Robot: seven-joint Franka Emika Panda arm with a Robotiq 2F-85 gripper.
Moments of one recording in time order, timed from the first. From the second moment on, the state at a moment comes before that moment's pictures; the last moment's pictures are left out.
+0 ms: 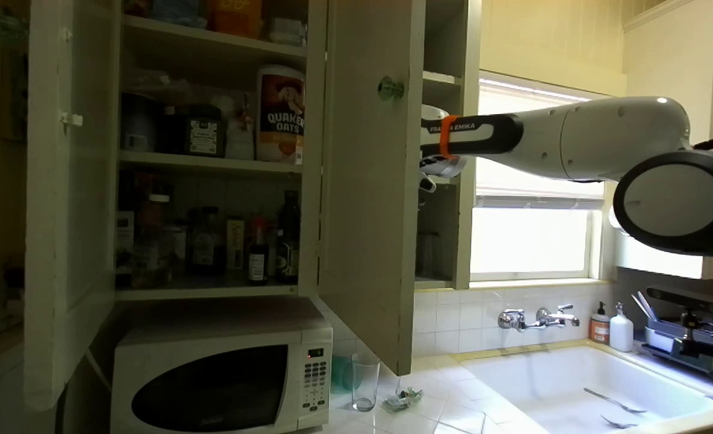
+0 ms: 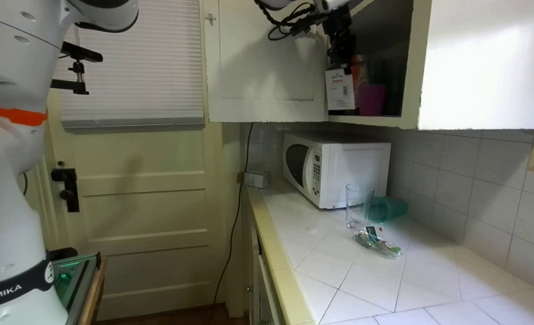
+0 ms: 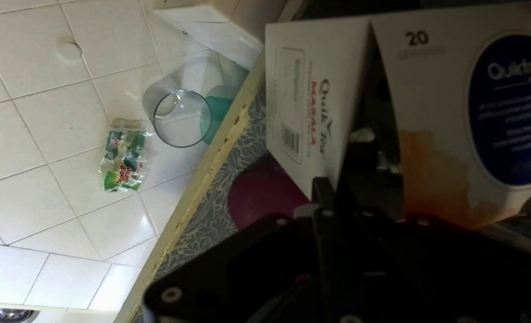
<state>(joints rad) 0.00 0.32 0.01 -1.16 0.09 2.03 1.26</state>
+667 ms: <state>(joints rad) 0.00 0.39 0.01 -1.06 0.09 2.05 1.28</state>
